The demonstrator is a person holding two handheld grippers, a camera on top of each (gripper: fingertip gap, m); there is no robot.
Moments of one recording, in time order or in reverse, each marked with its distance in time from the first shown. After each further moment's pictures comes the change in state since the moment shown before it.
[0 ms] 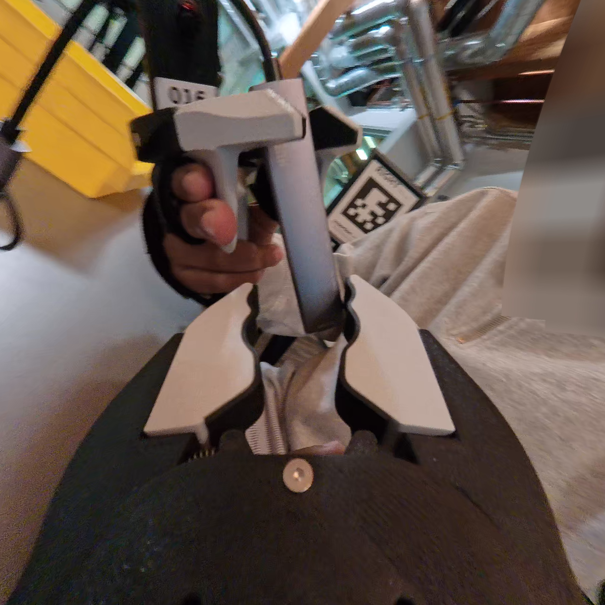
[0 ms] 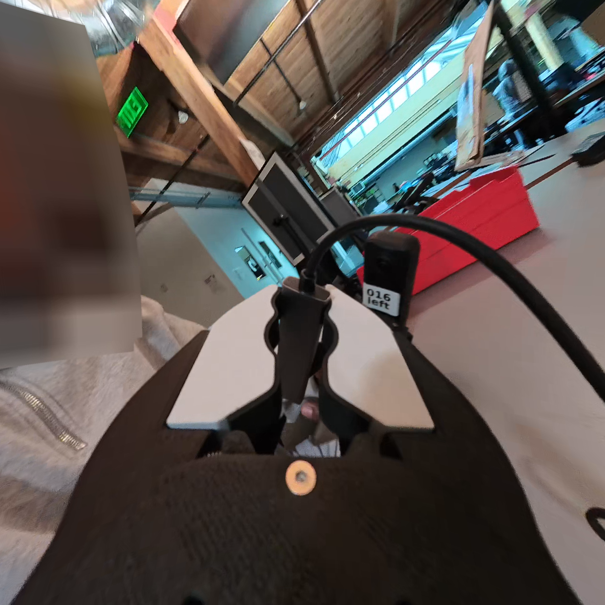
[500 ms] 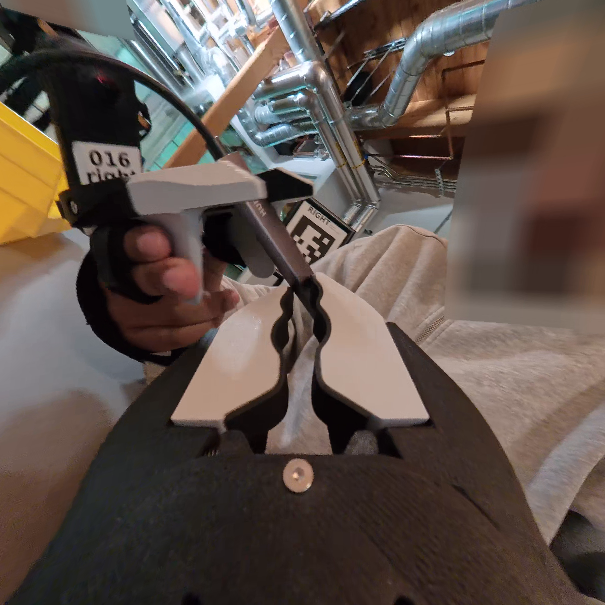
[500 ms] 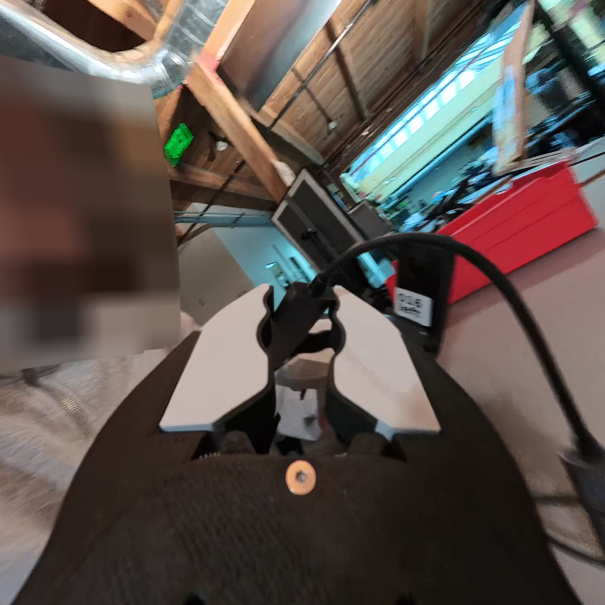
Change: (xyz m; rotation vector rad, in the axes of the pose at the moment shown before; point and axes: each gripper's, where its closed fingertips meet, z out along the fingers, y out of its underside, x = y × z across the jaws) left arm 0.032 -0.020 -0.004 0.131 0.219 -0.025; right arm -0.011 0.001 0.006 0.055 -0.103 0.071
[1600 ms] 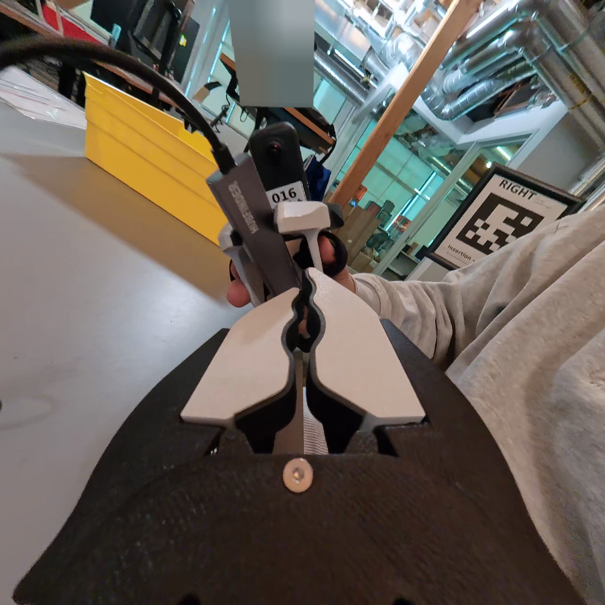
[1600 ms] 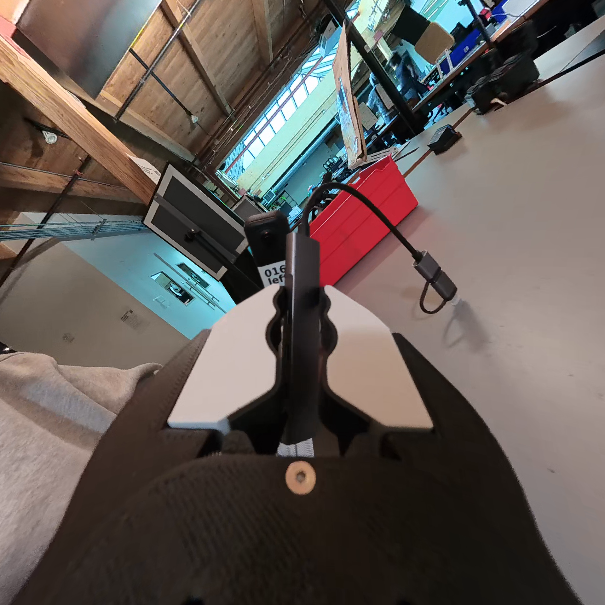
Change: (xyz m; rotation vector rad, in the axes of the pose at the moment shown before) left arm -0.053 -0.018 -0.036 -0.021 -0.575 0.319; right arm 0.061 0.003 -0.019 -0.010 0.430 -0.033
